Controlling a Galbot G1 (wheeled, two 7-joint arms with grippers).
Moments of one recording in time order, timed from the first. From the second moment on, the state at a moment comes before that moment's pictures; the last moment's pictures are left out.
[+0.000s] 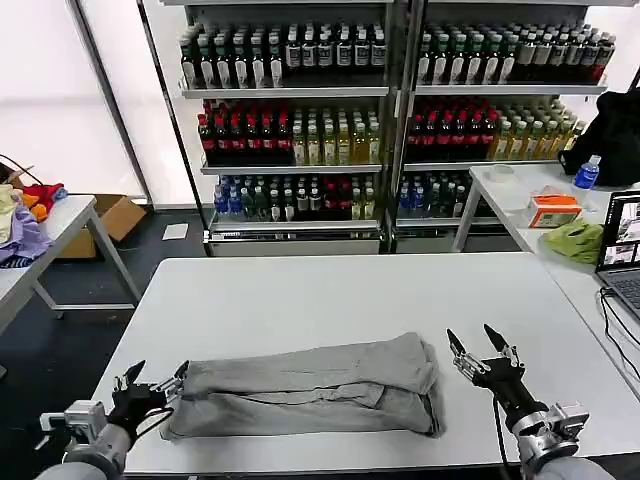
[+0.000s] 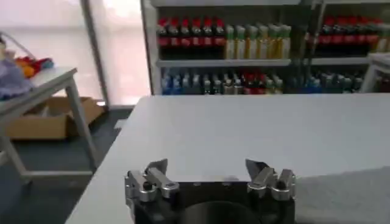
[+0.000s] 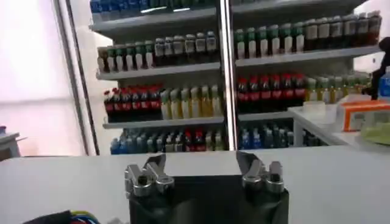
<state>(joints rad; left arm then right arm) 1.59 -1.17 -0.70 -2.17 -0.51 0.54 -0.15 -1.56 1.21 0.73 2.11 0.48 -0.19 -0.13</state>
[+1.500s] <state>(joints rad) 1.58 -1.43 -0.55 -2.07 -0.36 0.37 -0.30 -1.65 1.22 0.76 2.14 0.53 -0.12 -0.12</state>
